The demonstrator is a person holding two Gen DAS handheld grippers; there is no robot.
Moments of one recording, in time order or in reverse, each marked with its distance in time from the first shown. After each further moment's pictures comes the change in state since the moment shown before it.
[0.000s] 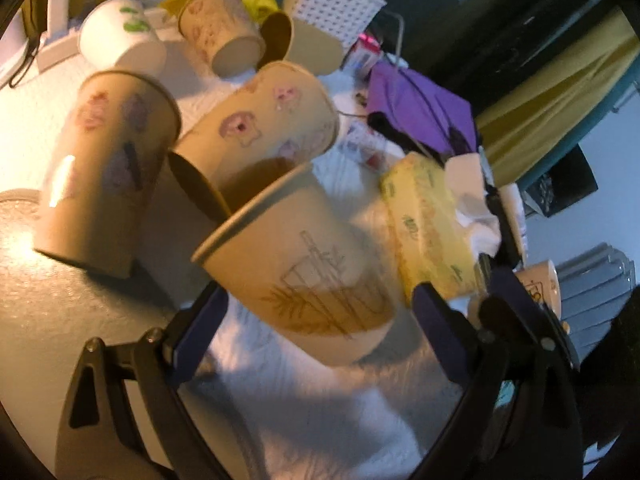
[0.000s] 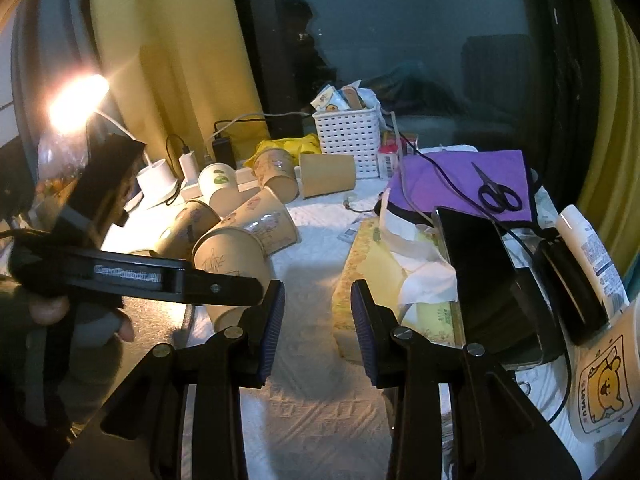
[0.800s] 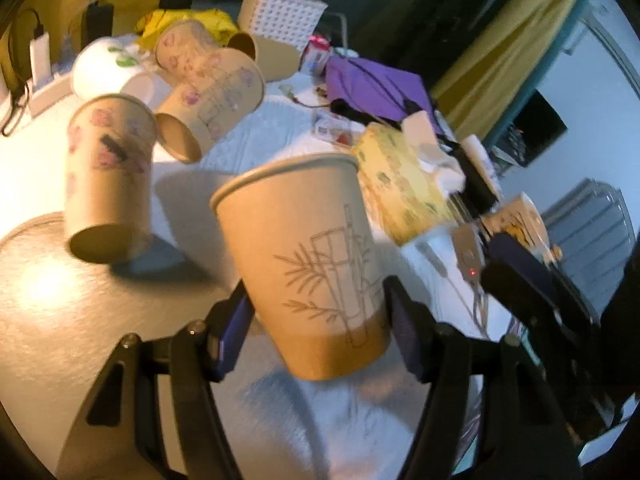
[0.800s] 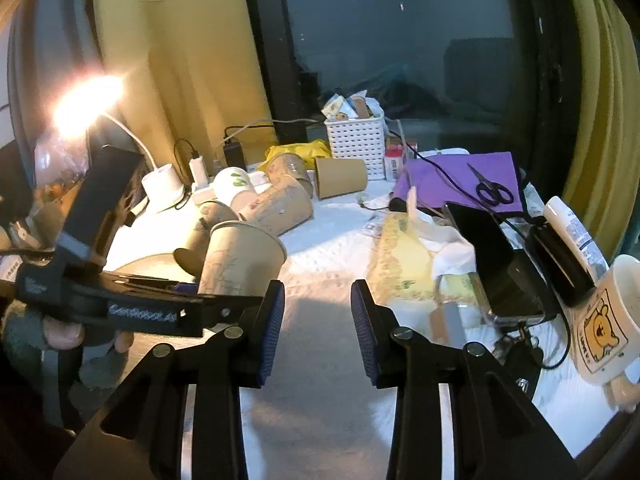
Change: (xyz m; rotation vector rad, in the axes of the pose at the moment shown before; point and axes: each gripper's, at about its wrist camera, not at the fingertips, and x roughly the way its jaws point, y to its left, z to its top) left arm -0.051 0.013 -0.032 0.246 -0.027 -0.075; right arm -0.029 0.061 -0.008 0.031 -0.019 -0.068
